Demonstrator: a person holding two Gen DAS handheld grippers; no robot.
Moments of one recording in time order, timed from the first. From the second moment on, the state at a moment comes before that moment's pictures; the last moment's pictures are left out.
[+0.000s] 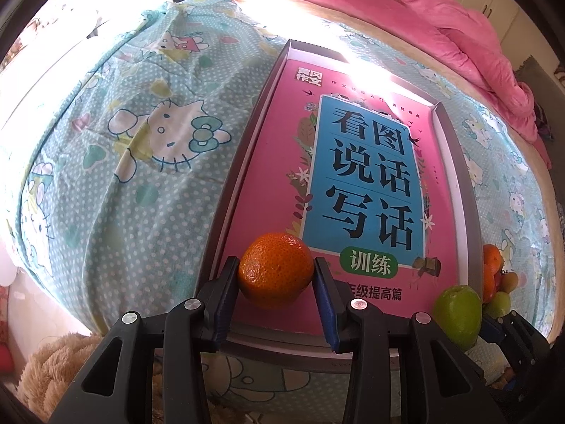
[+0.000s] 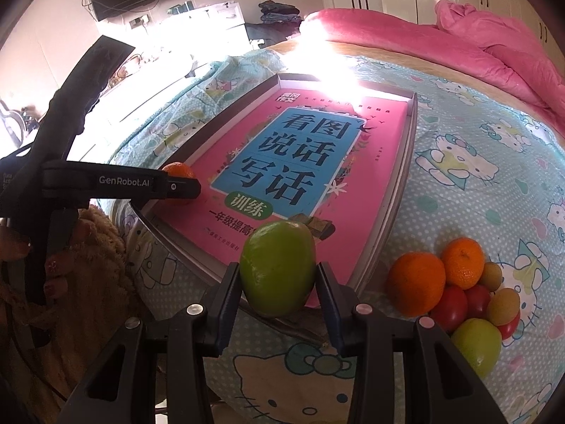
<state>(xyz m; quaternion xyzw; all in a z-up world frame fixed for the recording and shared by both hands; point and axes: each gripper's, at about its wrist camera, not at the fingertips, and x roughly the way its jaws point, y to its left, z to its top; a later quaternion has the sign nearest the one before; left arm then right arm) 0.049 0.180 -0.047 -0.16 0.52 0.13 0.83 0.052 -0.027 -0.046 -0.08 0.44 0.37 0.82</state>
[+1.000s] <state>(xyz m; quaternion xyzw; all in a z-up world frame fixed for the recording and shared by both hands) 0.045 0.179 -0.040 -0.17 0.52 0.14 0.83 0.045 -0.053 -0.031 -0.05 0.41 0.36 0.83</state>
